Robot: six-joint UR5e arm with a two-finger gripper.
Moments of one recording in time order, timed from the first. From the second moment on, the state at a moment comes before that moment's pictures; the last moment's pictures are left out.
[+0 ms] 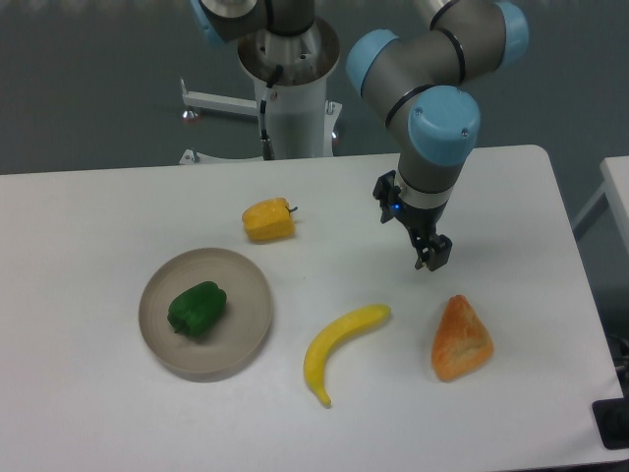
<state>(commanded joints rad) 2.34 -1.96 -1.41 -1.37 1.57 1.53</state>
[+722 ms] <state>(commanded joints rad) 2.19 -1.97 -1.41 -1.37 1.42 1.21</state>
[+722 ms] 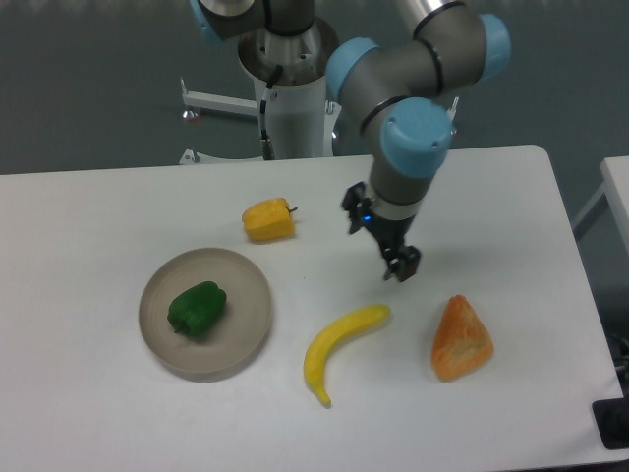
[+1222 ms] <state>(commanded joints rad) 2.00 -2.05 -1.41 -1.31 1.40 0.79</state>
